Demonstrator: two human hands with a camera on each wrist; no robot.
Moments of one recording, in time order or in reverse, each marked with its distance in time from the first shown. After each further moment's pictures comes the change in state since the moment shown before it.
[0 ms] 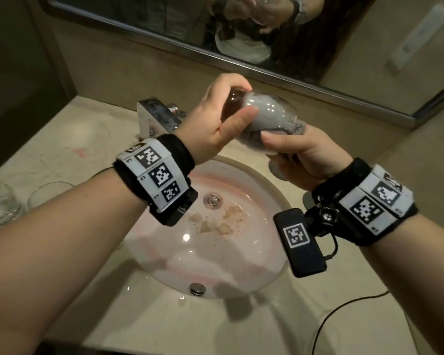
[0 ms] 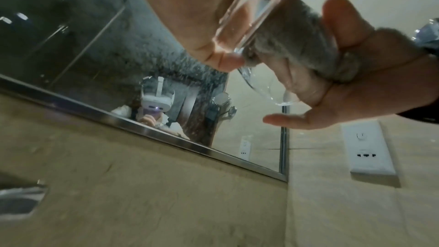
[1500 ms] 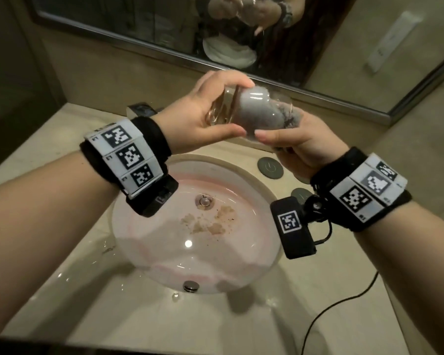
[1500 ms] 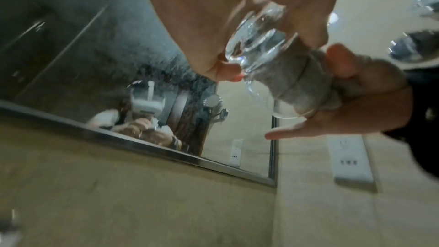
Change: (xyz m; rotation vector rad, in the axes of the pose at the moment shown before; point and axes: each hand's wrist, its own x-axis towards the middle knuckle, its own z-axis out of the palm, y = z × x) left_hand 0.005 0.023 -0.022 0.089 -0.265 0.046; right_hand -0.015 -0.018 0.000 -0.197 0.055 -0.127
